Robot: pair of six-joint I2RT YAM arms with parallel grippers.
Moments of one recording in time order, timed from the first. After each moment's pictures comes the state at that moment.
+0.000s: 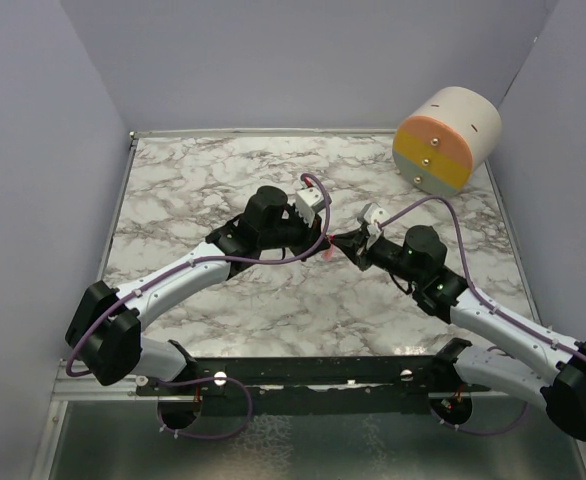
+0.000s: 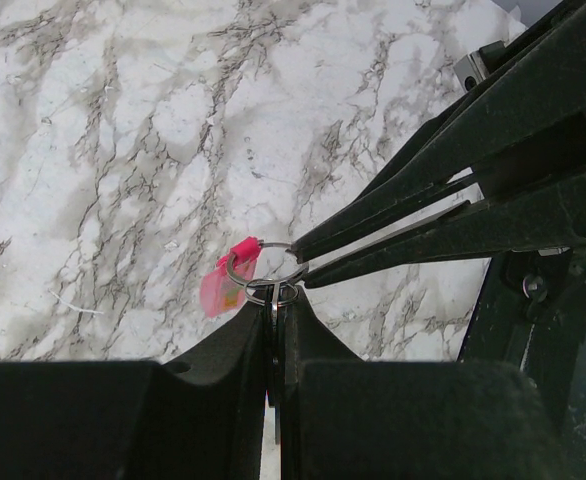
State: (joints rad) left arm -0.75 1.37 0.99 -0.06 0.42 -0.13; right arm 0.68 0.98 0.56 0.32 -0.28 -0.15
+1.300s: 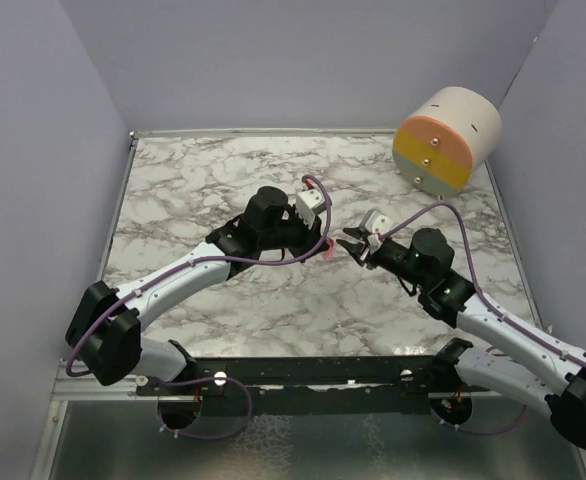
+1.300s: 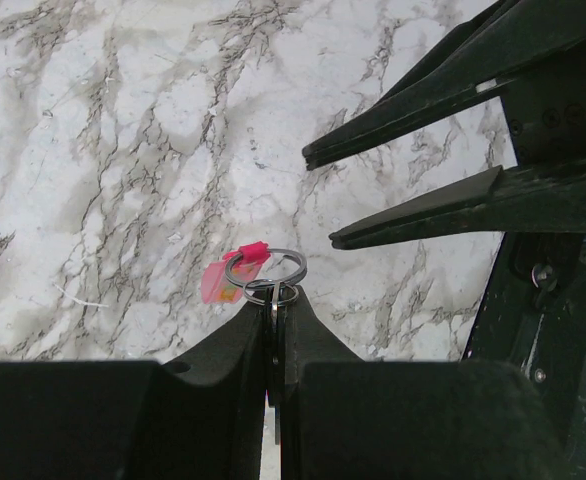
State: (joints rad) left arm -0.75 1.37 0.99 -0.08 0.42 -0.09; right arm 0.68 0.90 0.55 0.27 -0.24 -0.32
